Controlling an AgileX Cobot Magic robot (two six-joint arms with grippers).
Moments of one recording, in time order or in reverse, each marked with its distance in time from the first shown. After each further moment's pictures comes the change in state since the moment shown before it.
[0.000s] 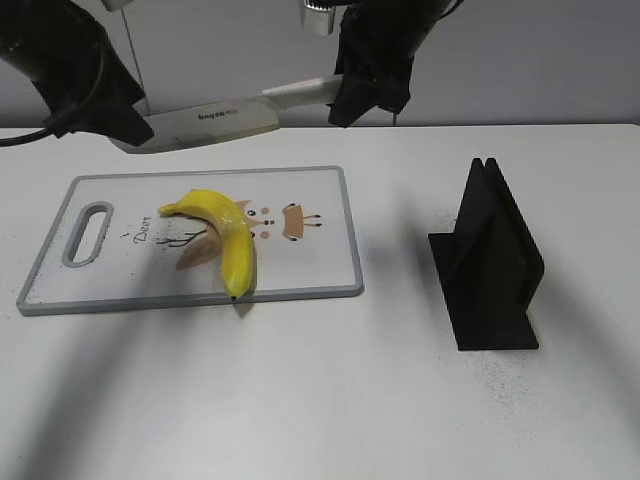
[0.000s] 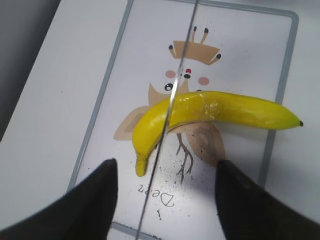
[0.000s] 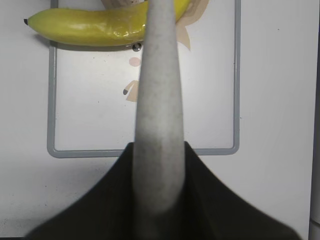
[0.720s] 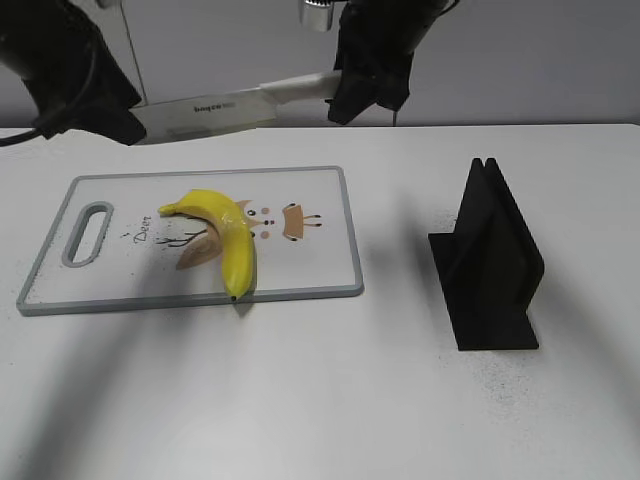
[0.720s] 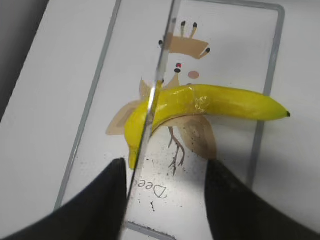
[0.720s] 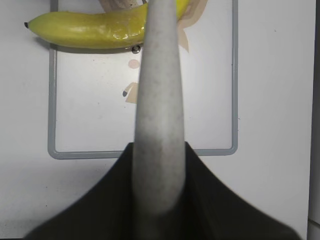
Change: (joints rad) left arm 0.000 -0.026 0.002 0.016 0.044 0.000; right arm 0.002 -0.009 0.000 -0.001 -0.001 0.008
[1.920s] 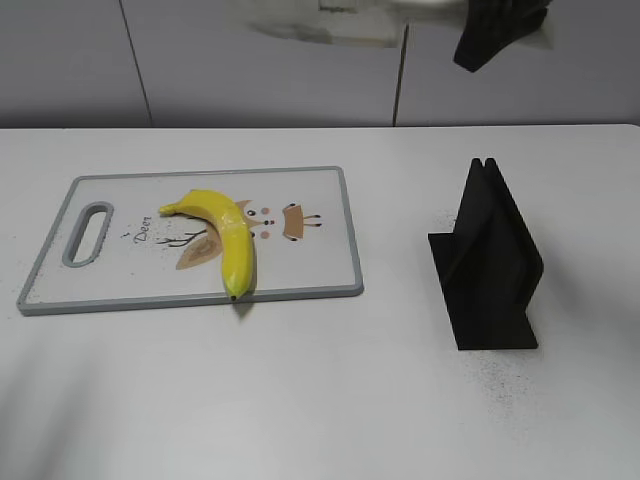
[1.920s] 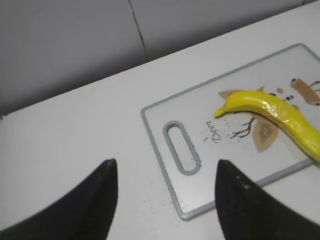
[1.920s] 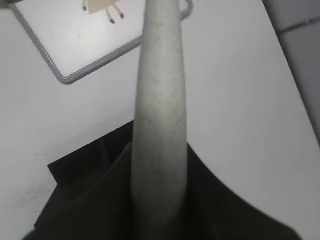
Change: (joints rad) left arm 0.124 -0.934 0.663 0.334 -0.347 -0.949; right arm -0.068 -0.377 0.300 -0.268 0.003 0.531
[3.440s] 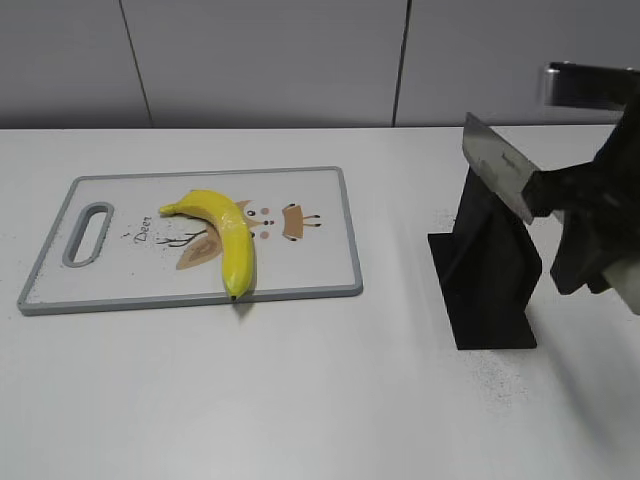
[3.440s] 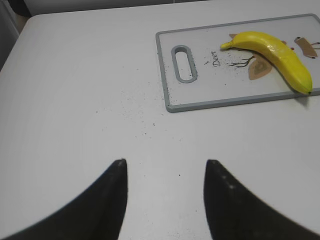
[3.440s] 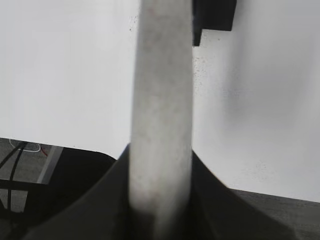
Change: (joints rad) left arm 0.000 -0.781 0.300 0.151 0.448 -0.349; right arm 0.000 -0.388 0.785 0.055 -0.070 1.002
